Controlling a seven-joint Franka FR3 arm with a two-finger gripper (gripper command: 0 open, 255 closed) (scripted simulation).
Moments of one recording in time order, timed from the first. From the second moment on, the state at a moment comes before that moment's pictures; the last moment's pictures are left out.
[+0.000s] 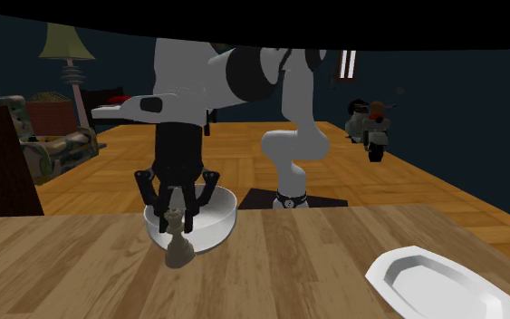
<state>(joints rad) 0.06 -0.11 -0.31 -2.12 0.22 2.36 -0.63</state>
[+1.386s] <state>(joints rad) 0.14 -0.29 -0.06 -2.21 0.07 2.33 -0.20</state>
